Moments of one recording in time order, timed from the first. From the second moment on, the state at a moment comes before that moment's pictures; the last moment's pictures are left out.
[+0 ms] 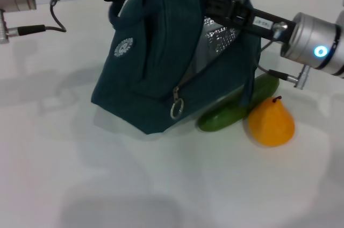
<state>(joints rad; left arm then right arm) -0.86 -2.04 0.84 0.75 1.76 1.61 -2.52 0.63 2.00 -1.40 -0.30 -0.80 -1.50 1.66</state>
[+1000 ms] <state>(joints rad) -0.85 -2.04 0.78 0.67 1.74 1.51 -2.38 0.44 1.83 -1.26 -0.30 -0.80 -1.87 1.46</state>
